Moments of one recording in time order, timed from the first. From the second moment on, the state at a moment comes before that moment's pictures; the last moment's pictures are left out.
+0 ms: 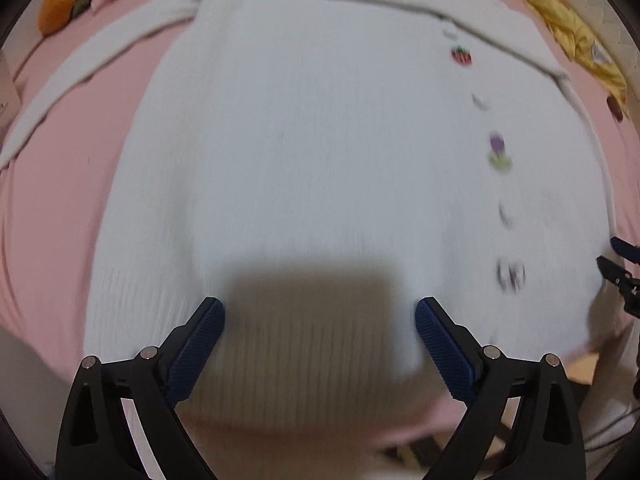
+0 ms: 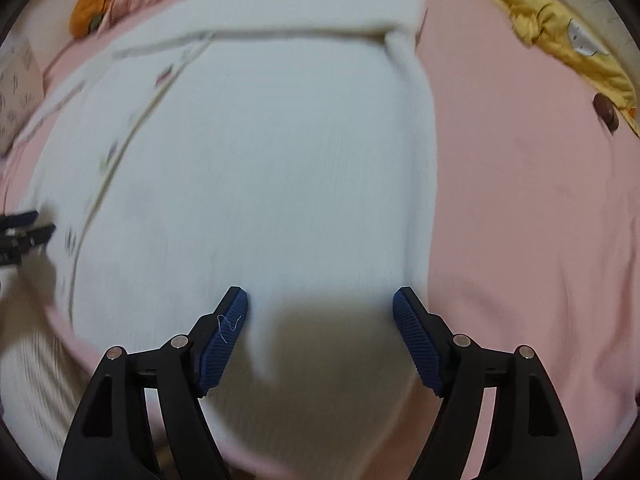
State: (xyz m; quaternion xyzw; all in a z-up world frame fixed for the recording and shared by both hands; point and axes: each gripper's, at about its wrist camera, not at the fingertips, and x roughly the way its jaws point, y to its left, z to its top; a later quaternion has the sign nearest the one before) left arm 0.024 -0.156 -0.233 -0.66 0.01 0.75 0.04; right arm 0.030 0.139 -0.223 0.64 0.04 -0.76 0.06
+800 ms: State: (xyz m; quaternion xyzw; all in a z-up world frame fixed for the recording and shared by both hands) left arm 0.048 -0.128 -0.203 -0.45 -0.13 0.88 0.06; right arm 0.051 0.063 -0.175 0.41 0.03 -0.91 0.05
